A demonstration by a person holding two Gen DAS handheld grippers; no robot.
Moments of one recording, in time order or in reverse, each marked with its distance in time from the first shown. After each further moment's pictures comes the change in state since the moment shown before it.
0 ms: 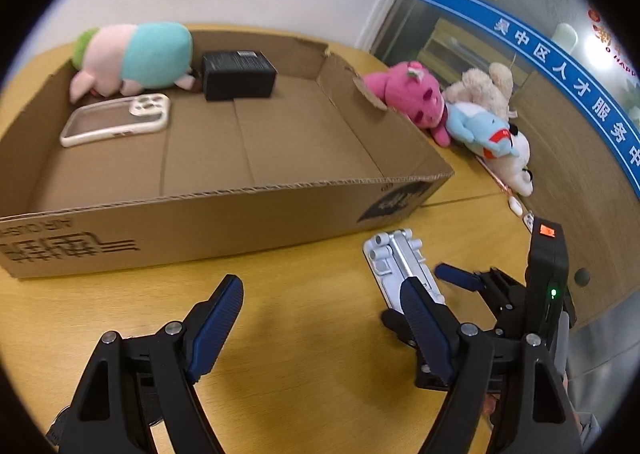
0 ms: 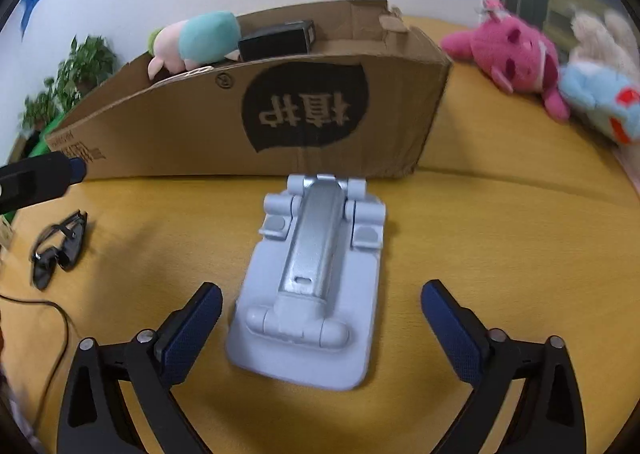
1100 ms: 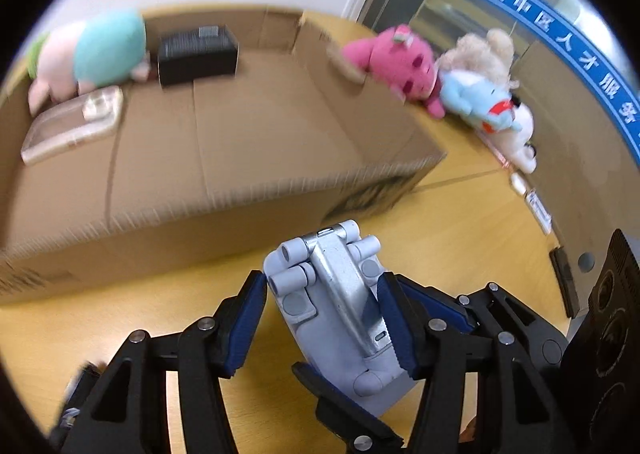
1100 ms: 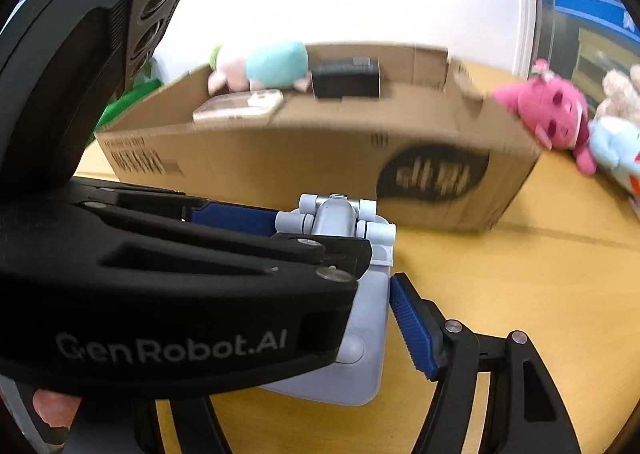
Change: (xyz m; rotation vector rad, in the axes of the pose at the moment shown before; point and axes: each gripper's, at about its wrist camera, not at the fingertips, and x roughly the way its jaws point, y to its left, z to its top) left arm 0.023 -0.032 0.023 0.046 0.087 0.004; right arm -0.030 0.068 0.022 -0.073 -0.120 0.063
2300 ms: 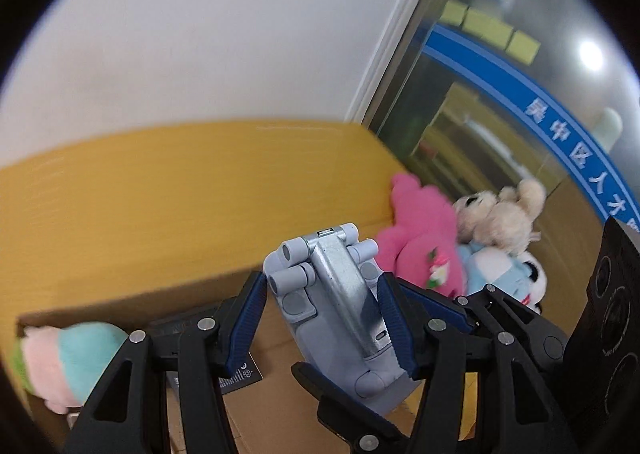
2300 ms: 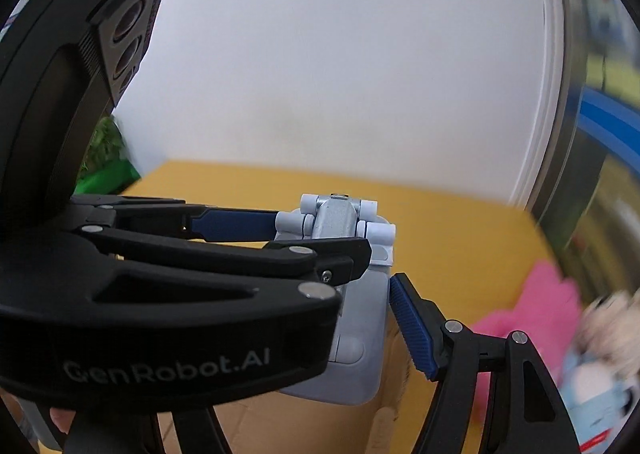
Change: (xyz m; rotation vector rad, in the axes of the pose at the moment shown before) left arm 0.041 0.048 0.325 0.021 -0.102 -0.030; right arm 0.067 -0.106 0.337 -0.038 -0.132 -0.037
